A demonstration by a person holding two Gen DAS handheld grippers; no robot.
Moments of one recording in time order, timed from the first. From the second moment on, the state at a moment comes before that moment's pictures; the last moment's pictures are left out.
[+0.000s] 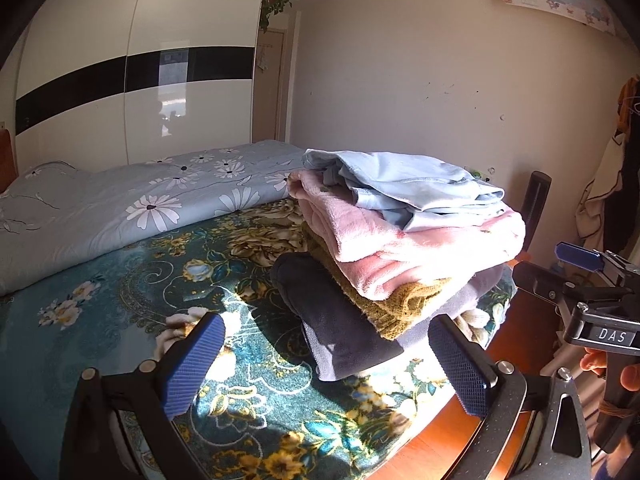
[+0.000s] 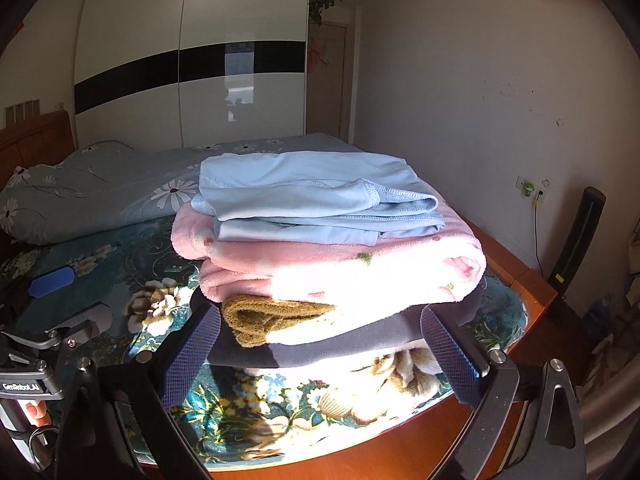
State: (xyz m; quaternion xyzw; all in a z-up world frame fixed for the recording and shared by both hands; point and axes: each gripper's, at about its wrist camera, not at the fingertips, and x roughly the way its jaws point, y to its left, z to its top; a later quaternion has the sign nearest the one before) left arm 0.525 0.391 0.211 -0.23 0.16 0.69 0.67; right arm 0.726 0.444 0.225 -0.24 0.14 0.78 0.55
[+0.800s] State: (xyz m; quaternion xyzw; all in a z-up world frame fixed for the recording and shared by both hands) left arm 0.520 0.390 0.208 -0.24 0.17 0.69 0.66; right arm 0.724 0.443 0.227 -0.25 0.15 0.79 0.55
